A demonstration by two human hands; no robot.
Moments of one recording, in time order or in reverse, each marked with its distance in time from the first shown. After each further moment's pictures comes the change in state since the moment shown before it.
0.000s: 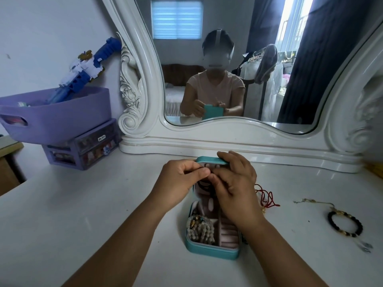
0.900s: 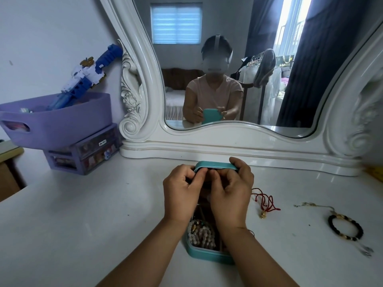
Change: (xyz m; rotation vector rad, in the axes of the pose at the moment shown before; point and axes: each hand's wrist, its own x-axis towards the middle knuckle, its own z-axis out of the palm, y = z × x) left_hand 0.001 -0.029 0.031 0.139 0.528 0.223; right_hand 0.001 -0.018 0.028 0.212 0.302 0.433
